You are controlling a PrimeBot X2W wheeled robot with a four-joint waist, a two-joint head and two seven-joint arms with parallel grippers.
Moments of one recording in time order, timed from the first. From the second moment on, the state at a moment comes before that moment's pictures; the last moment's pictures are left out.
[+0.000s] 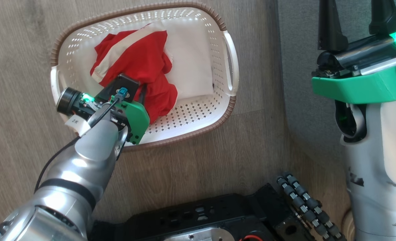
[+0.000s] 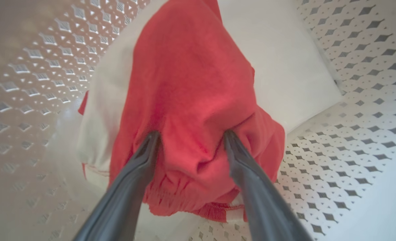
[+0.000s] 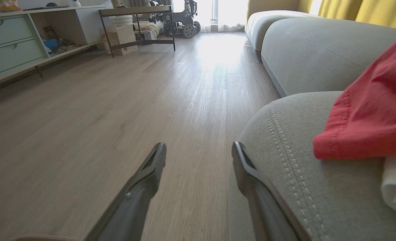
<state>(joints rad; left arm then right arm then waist) -1.04 0.05 -0.82 1.25 -0.31 0.07 -0.11 -0.59 -0.05 0.07 -0.02 0.14 0.13 -0.26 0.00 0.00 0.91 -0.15</state>
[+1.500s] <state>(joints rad) -0.77 0.04 -0.89 0.90 -0.52 0.03 -0.24 -0.16 -0.05 0.05 0.37 0.11 0.13 -0.26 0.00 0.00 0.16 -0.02</state>
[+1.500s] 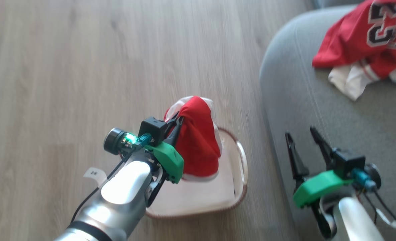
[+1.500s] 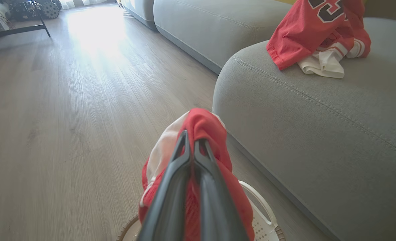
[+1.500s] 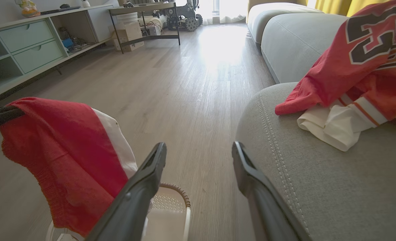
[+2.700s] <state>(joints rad) -0.79 0.07 -0.92 0.52 -0.55 0.10 -0.04 -0.29 -0.05 0.53 0.63 0.19 0.13 -0.23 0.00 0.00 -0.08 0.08</state>
